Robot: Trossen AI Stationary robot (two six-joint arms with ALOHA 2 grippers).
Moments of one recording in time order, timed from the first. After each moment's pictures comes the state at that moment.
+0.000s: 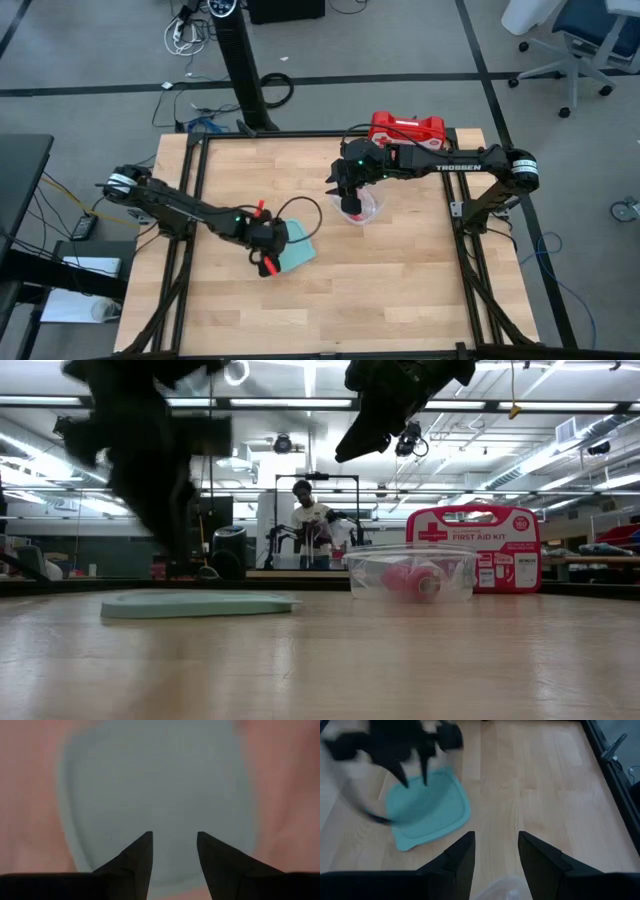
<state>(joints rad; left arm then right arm) -0.25 1.50 0.85 -0.54 -0.13 -0.47 -0.18 1.55 1.26 -0.40 -0.09 -0.15</state>
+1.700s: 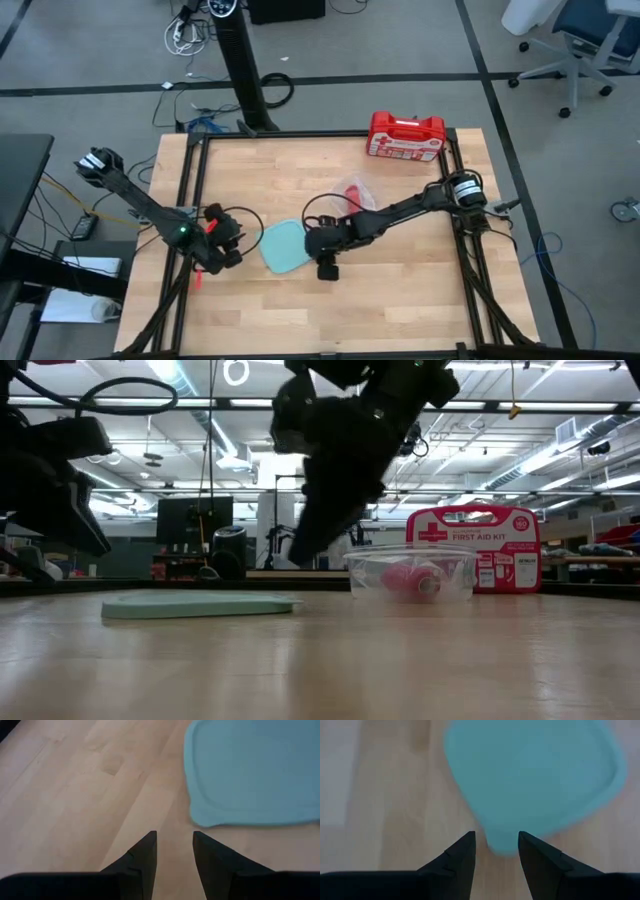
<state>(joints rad) -0.66 0.99 0.42 -0.69 -0.72 -0.93 0.21 2.01 1.42 -0.36 0.07 0.21</state>
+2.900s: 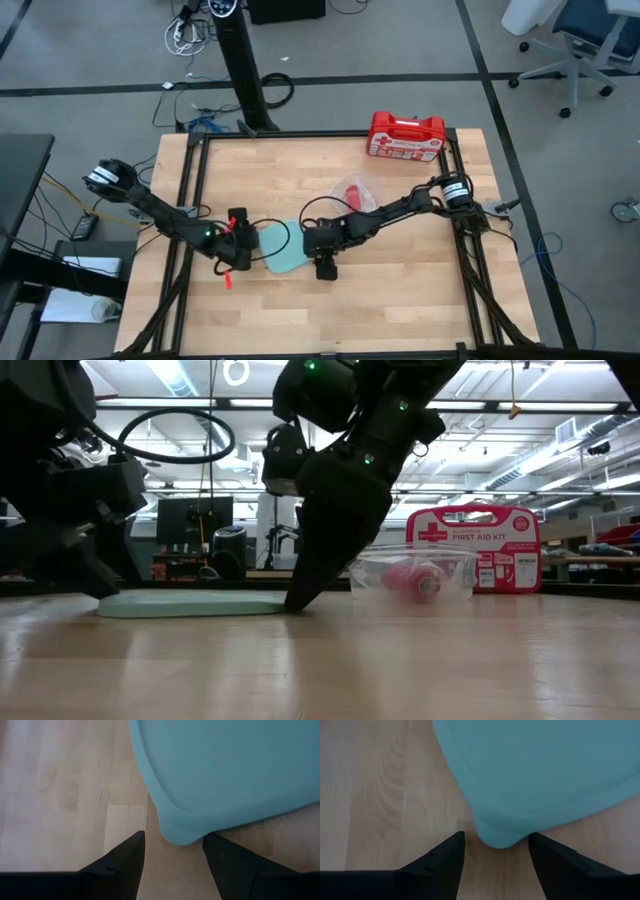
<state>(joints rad) -0.47 1.31 0.42 -0.34 -0.60 -0.34 0.17 2.11 1.42 -0.34 0.00 0.19</state>
